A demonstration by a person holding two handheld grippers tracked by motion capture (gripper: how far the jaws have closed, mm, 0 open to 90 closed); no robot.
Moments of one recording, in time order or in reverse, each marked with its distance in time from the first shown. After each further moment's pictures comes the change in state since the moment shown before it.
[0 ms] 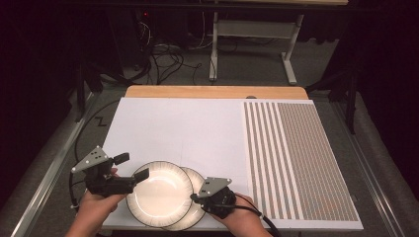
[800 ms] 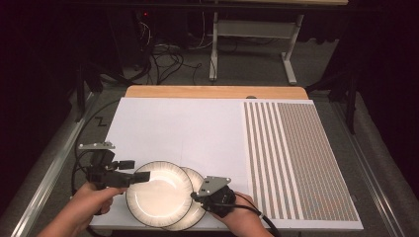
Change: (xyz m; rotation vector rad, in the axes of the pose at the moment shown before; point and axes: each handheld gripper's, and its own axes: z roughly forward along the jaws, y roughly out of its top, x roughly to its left) left arm 0.007 0.027 0.006 0.313 -0.156 -0.203; right arm -0.002 0.001 0.001 0.006 -0.017 -0.009
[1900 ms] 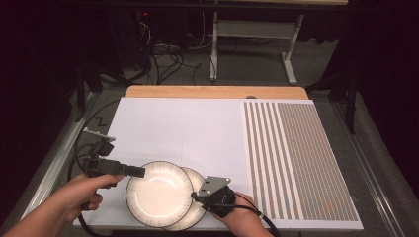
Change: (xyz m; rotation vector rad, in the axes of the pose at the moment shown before) left arm 0.017 0.019 -0.008 0.240 0.007 -0.283; right arm 0.000 -0.001 0.000 0.005 -0.009 0.000
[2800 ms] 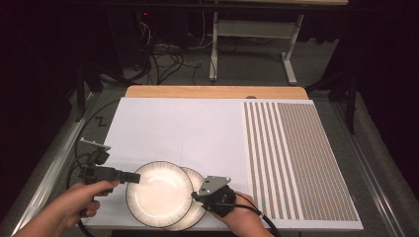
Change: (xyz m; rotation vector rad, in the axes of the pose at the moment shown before) left arm 0.036 -0.019 0.012 0.002 -0.033 -0.069; right arm -0.001 0.000 0.000 0.007 0.003 0.007
